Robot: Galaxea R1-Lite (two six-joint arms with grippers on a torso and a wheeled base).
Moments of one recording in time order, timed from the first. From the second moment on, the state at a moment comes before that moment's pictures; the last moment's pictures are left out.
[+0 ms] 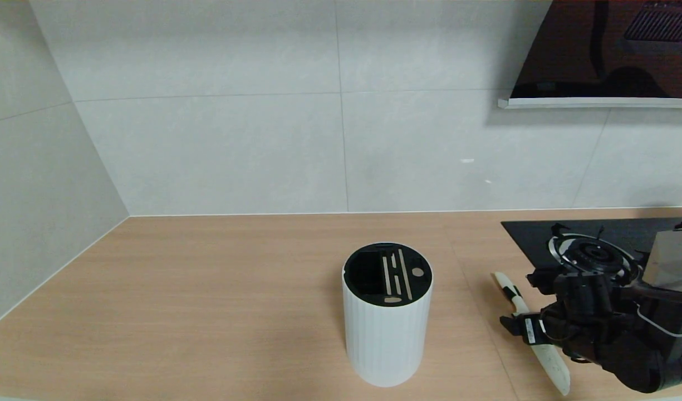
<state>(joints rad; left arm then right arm) 0.00 0.00 0.00 0.00 0.03 0.00 0.13 2.21 -0.47 -1.07 -0.11 0.00</state>
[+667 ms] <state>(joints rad) 0.00 0.00 0.00 0.00 0.03 0.00 0.11 2.26 -0.51 -1.07 -0.11 0.00</state>
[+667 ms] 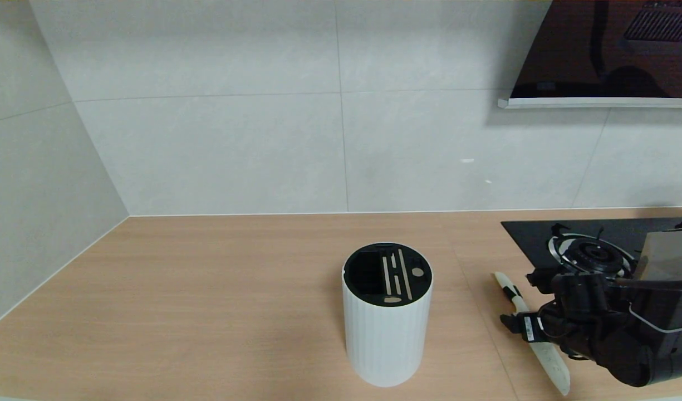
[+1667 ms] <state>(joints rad) 0.00 0.00 0.00 0.00 0.03 0.00 0.11 2.24 -0.48 -1.10 -0.11 0.00</state>
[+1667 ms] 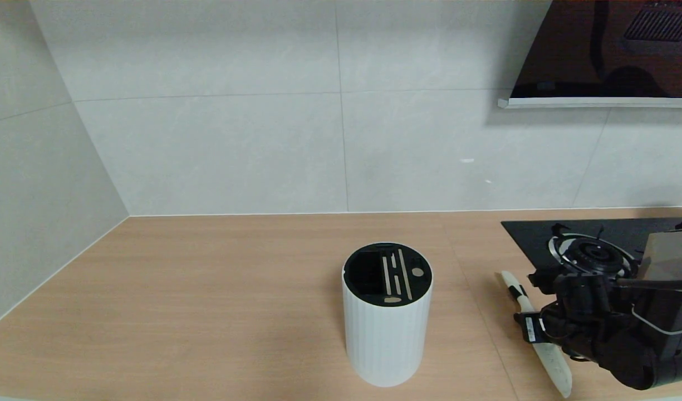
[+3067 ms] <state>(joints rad) -0.01 0.42 -0.46 0.13 -0.57 0.05 0.30 1.78 -0.68 -0.91 -0.11 -0.01</state>
